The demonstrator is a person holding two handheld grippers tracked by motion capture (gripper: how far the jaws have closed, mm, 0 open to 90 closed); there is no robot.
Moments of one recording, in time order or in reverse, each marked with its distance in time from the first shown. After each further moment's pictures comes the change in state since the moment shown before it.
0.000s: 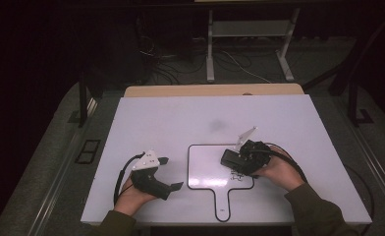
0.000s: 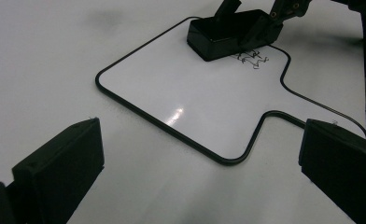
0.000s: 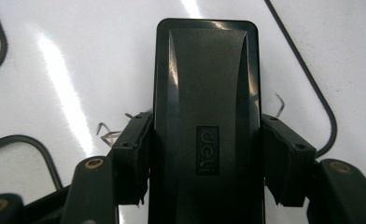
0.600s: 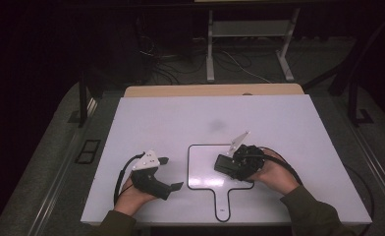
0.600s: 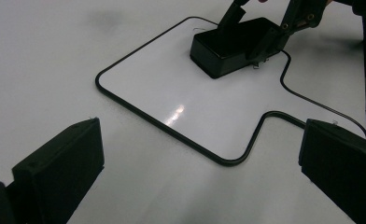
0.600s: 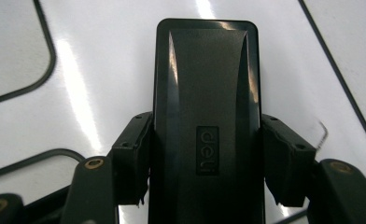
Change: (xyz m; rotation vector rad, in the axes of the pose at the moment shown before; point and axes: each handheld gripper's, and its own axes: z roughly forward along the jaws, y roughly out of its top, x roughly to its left) left arm 0.000 0.000 0.000 -0.001 0.000 0.000; right arm 0.020 0.011 0.004 -0.005 0.034 -0.061
